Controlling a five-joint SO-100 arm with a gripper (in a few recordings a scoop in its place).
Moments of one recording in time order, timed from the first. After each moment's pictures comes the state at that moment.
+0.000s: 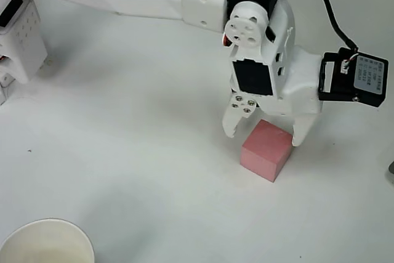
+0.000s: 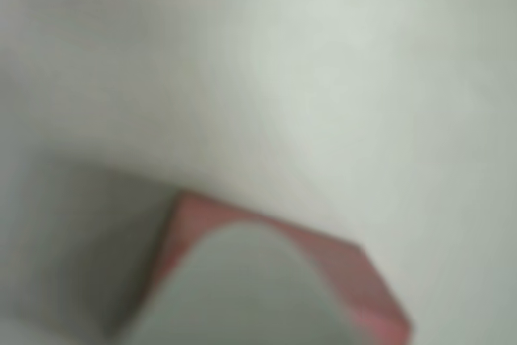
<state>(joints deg) -15.3 56.7 49.0 79.8 -6.2</state>
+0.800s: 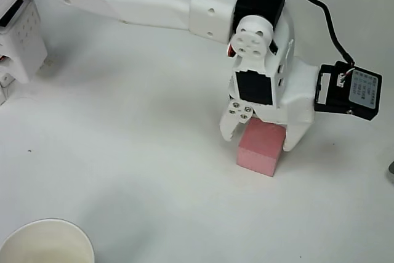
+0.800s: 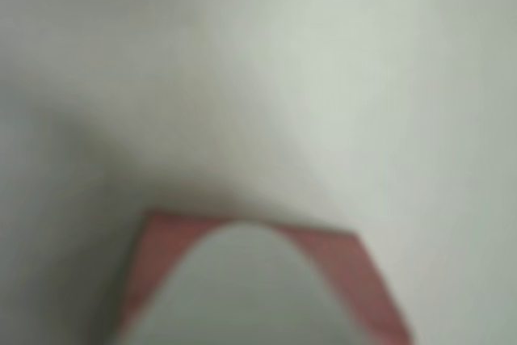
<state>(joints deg) -15.6 53.3 48.5 80.8 -5.2</state>
